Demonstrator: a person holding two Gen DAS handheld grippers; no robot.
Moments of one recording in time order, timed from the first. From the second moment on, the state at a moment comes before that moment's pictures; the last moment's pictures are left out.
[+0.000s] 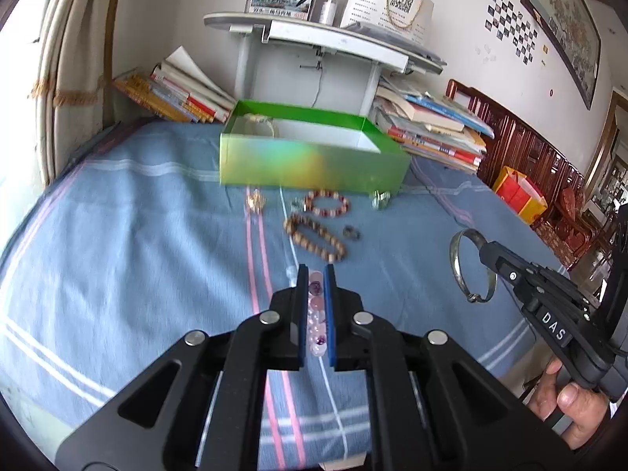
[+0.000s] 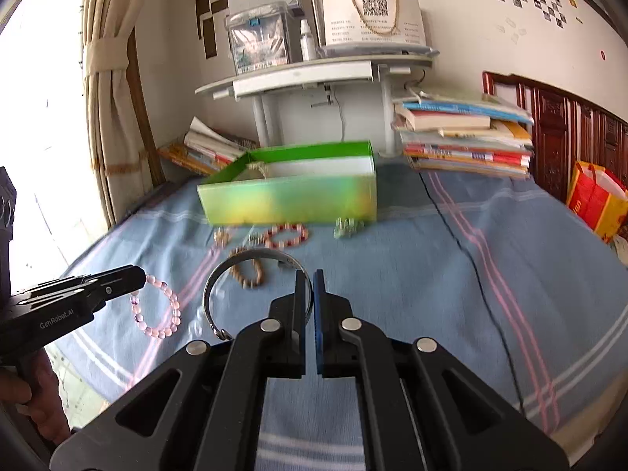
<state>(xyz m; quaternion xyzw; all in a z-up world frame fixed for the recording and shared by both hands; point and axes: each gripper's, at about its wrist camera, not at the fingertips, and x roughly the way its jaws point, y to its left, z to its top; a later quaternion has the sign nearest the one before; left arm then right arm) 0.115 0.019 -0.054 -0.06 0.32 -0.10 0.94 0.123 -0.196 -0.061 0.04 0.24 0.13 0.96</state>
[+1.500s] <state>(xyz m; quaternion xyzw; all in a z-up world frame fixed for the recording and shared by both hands) 0.130 0.035 -0.033 -0.05 0.26 -0.02 0.96 0.135 -0.194 -0.062 0.05 0.24 0.13 0.96</state>
